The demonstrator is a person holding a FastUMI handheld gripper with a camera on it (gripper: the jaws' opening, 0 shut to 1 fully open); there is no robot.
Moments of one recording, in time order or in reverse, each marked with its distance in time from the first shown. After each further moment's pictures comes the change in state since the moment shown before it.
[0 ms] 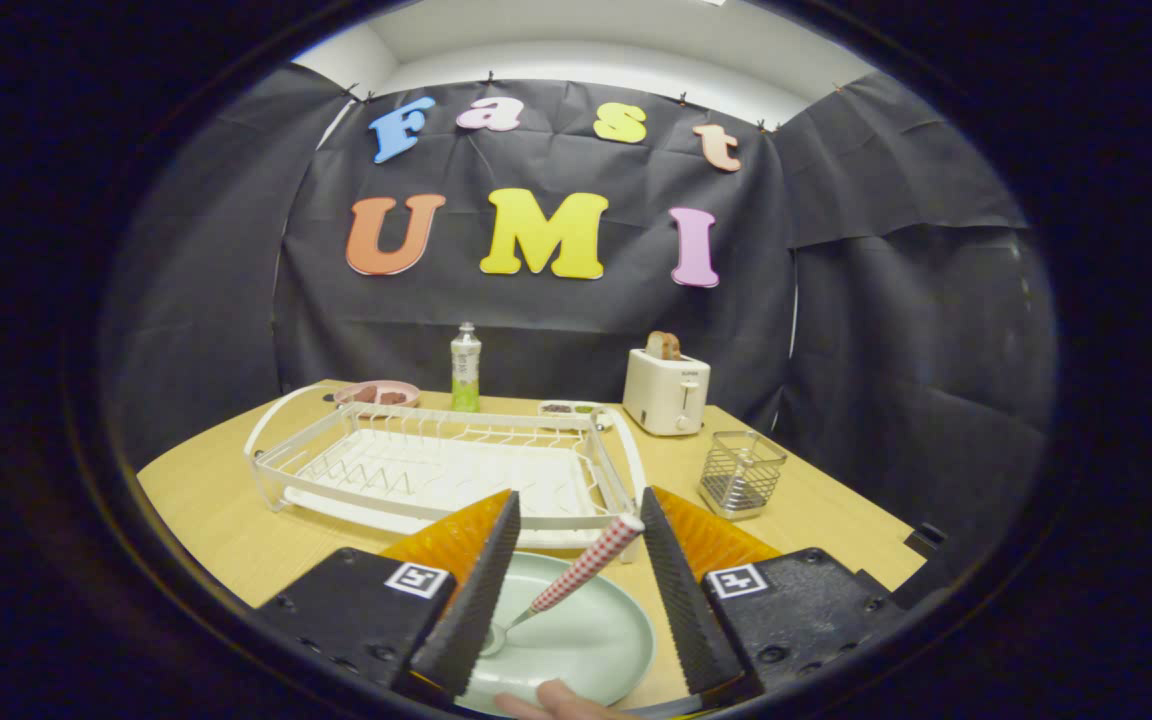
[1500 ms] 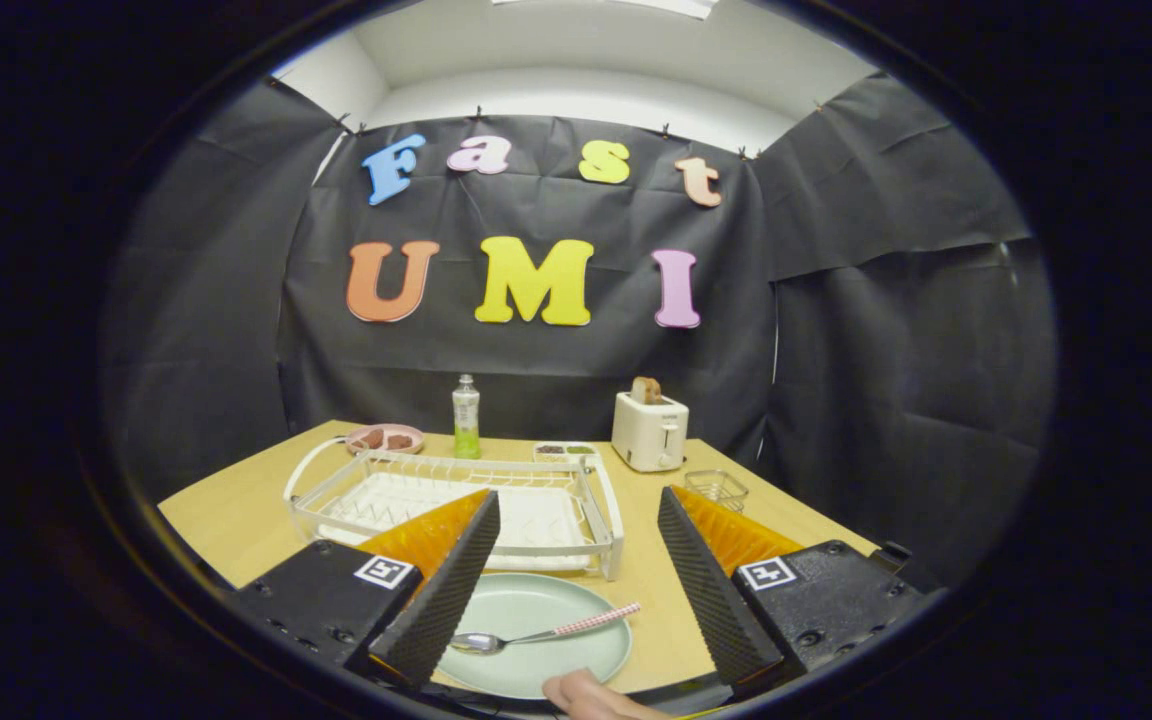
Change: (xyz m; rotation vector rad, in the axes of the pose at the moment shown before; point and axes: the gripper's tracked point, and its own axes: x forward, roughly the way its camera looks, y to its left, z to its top) arm -0.064 -0.006 0.044 0.010 -0.077 0.008
